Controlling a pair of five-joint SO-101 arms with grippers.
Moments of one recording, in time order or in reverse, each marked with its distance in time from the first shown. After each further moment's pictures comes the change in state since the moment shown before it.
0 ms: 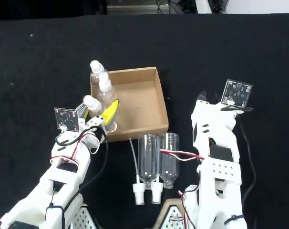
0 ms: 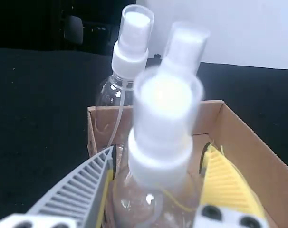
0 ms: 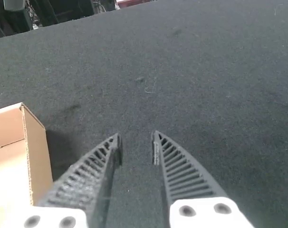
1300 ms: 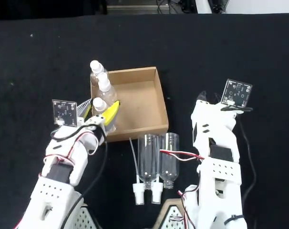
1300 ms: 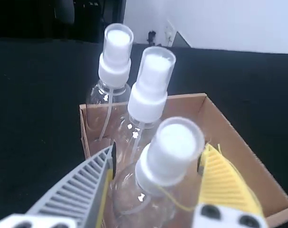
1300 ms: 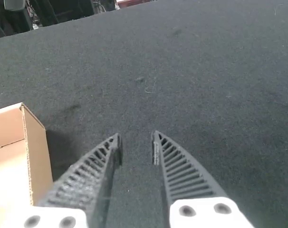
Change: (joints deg) left arm 1.7 -35.3 -6.0 46.9 0.0; right arm 0.0 0.0 0.0 0.0 0.0
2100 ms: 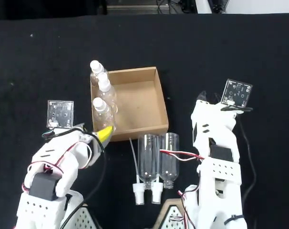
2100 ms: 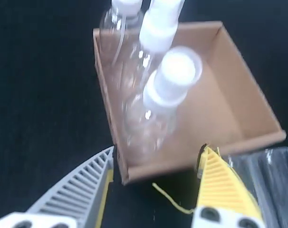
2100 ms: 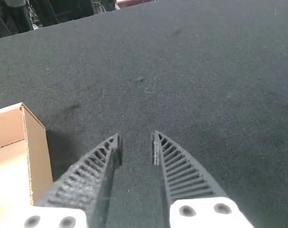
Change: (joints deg) left arm 0.0 -11.9 -16.8 49.8 0.0; right arm 0.0 0.0 0.0 0.0 0.0
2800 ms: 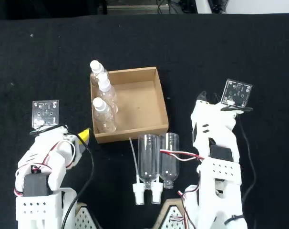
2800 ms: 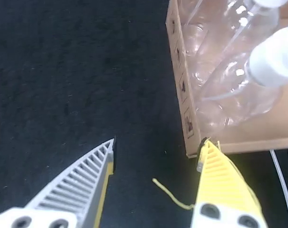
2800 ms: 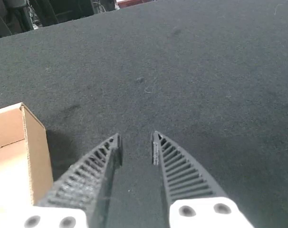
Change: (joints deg) left arm -16.4 -0.2 1.8 4.9 -10.6; right arm -0.9 0.0 0.0 0.9 0.0
